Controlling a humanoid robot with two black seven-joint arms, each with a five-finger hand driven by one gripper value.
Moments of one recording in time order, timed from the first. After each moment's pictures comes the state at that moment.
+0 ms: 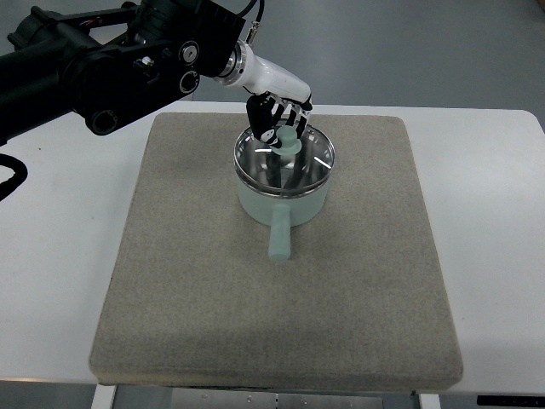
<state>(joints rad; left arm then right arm) -1.51 0.24 -0.15 -0.92 1.52 -0.61 -0.09 0.04 0.00 -0.06 0.17 0.02 -0.07 0.10</state>
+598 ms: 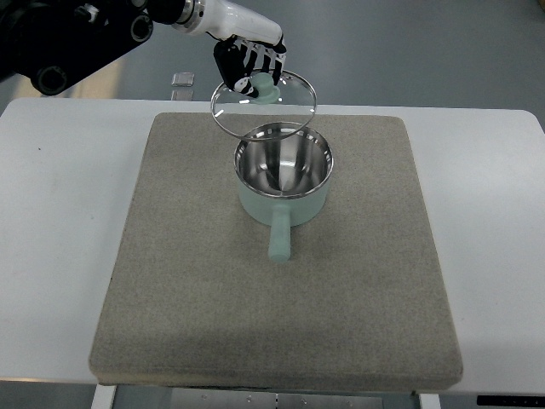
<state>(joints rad) -1.56 0.39 -0.22 -0.93 1.51 -0.61 -0.09 0.04 0.00 -0.06 0.17 0.02 -0.07 0.10</state>
